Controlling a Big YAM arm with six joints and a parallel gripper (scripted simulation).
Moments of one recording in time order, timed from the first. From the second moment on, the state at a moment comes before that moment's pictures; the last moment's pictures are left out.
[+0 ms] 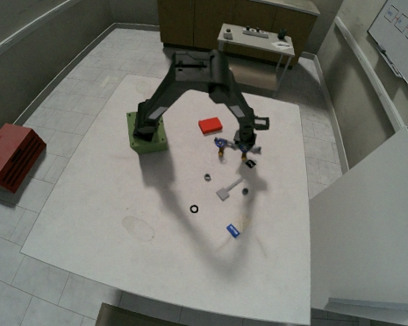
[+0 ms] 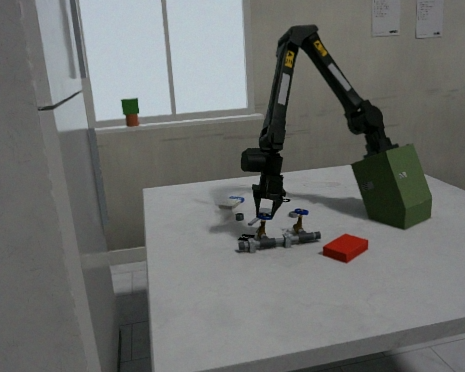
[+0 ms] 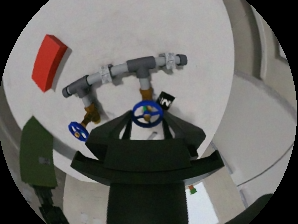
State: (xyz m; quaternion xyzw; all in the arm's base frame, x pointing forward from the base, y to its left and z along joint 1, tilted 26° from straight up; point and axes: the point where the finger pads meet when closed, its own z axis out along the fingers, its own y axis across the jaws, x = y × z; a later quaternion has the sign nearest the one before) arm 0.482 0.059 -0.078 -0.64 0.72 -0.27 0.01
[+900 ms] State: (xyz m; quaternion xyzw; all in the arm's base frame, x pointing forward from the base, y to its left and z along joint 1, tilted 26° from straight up) arm 0.482 0.058 -0.078 -0.67 0.69 -0.28 0.00
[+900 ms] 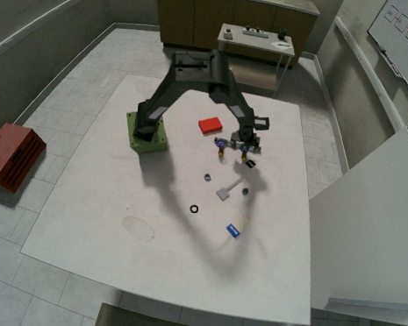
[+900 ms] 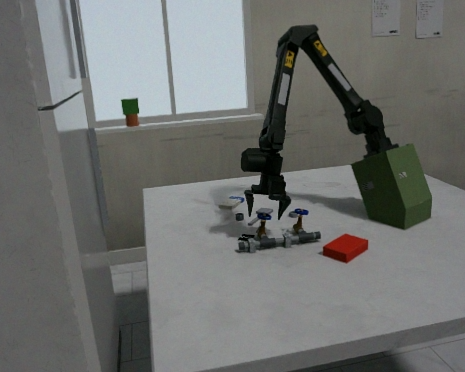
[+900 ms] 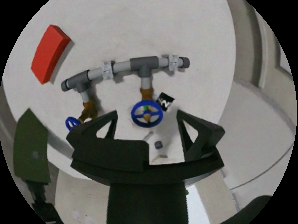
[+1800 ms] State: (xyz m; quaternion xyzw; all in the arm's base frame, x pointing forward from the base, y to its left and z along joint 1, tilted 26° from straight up) arm 0.484 0.059 -0.078 -0.44 0.86 -0.26 0.09
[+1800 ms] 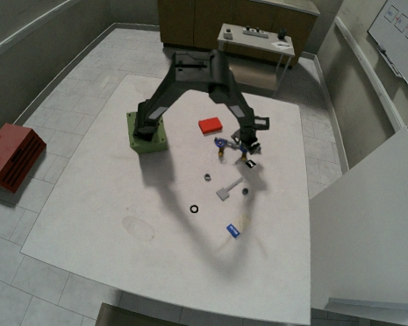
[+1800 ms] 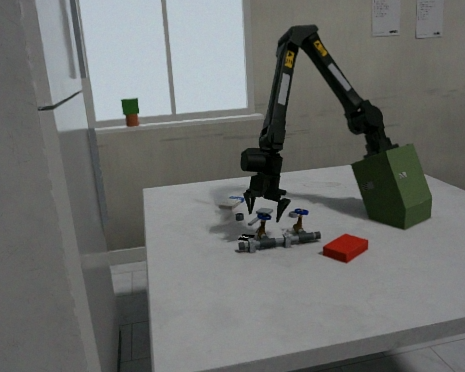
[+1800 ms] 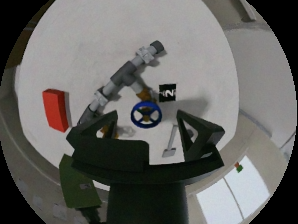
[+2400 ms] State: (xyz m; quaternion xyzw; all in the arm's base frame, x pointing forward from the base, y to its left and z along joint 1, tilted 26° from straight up) arm 0.491 0.062 -0.076 0.00 0.96 -0.19 0.21
